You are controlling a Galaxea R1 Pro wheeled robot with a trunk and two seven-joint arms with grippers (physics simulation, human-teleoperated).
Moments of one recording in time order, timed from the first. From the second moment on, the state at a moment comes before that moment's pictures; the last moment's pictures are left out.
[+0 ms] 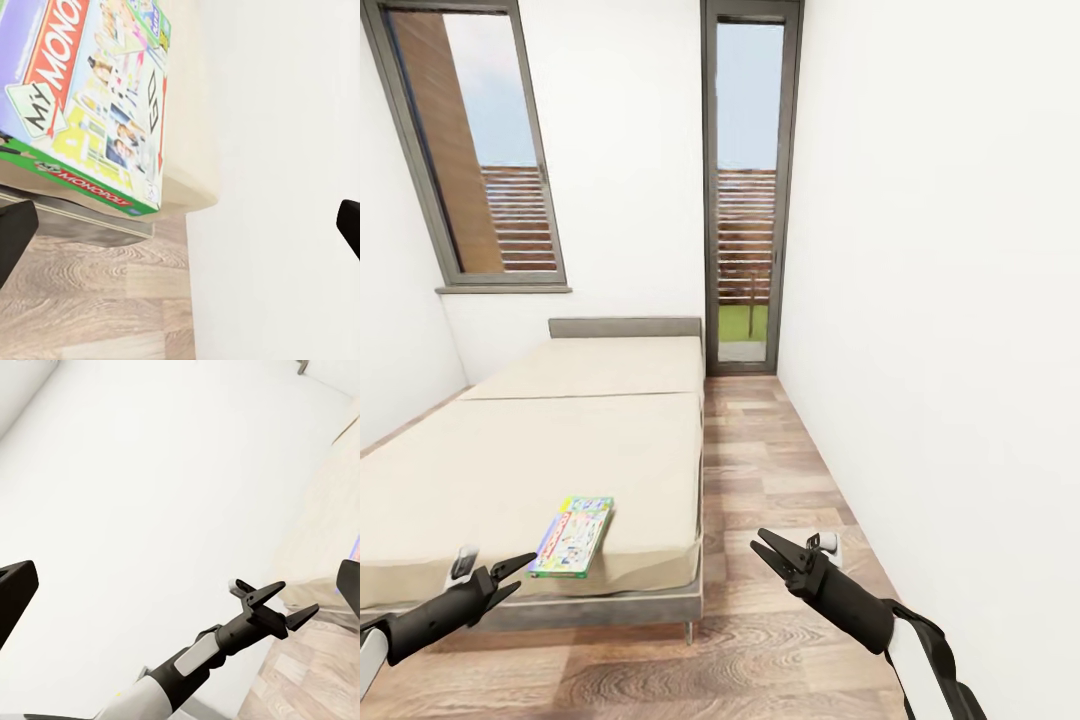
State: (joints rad) left arm -0.45 0.38 0.49 -0.59 0.31 0.69 -1.03; right arm -0.18 0.06 -0.09 -1.36 -0.76 0.83 0.96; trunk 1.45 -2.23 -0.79
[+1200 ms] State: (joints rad) left arm -0.45 0.38 0.49 -0.59 0.31 0.69 -1.03; right arm -0.18 0.06 -0.09 -1.36 -0.76 0.83 0.96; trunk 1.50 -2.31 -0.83
